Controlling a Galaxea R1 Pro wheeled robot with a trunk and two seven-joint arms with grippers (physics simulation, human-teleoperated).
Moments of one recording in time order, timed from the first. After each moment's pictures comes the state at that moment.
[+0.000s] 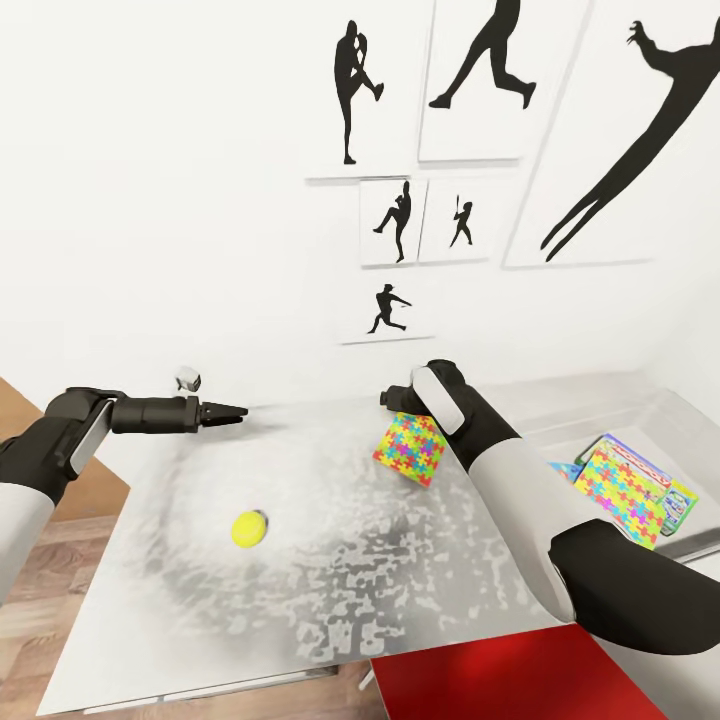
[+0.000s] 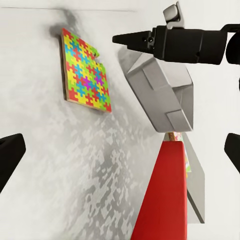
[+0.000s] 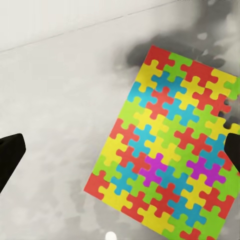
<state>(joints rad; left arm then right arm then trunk) -1.05 0.45 -0.21 -0.80 0.32 0.92 -1.36 -1.20 0.15 0.30 -0.66 -0.73 0.81 -0.52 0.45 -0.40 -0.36</state>
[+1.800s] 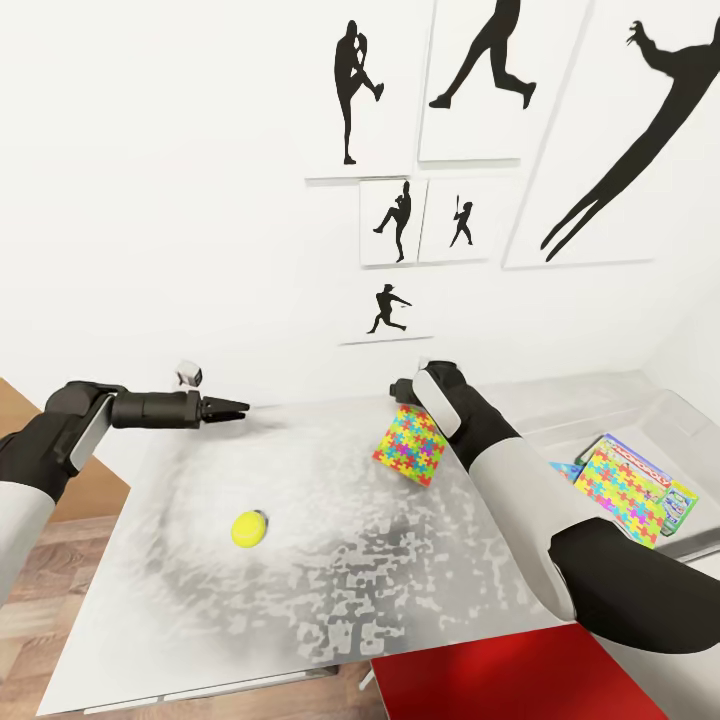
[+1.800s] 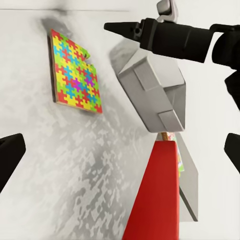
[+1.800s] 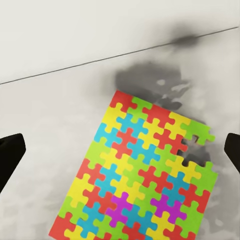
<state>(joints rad) -1.05 0.45 -0.21 -0.84 0.33 0.97 -1.36 -1.21 0.15 0.30 -0.65 -0.59 0.71 -0.52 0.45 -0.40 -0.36</state>
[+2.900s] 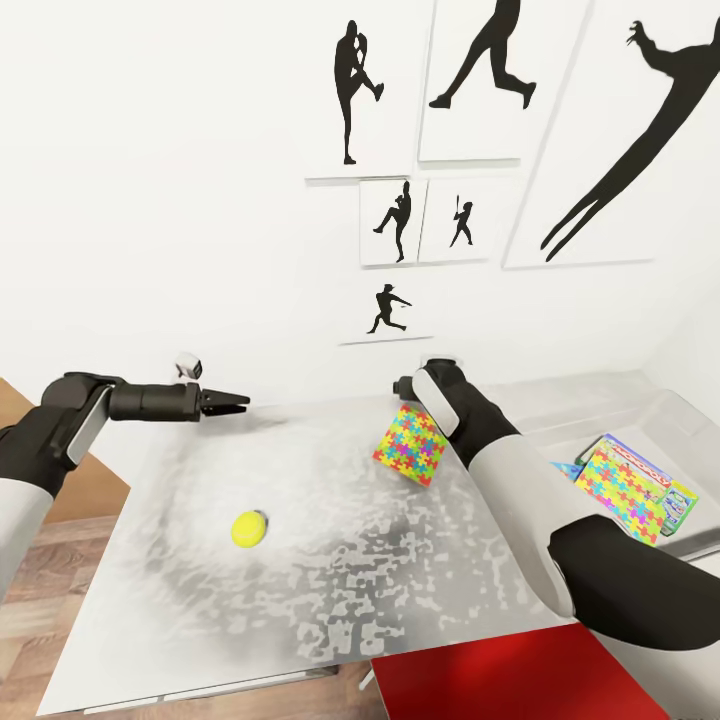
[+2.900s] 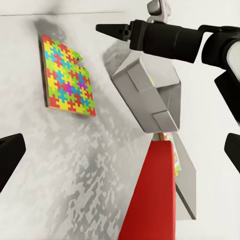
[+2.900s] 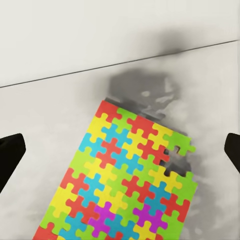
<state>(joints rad) -1.06 0.45 -0.21 -0.90 0.33 1.01 -1.37 -1.22 0.15 0.29 -0.64 -0.52 0.71 -0.52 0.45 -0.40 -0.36</state>
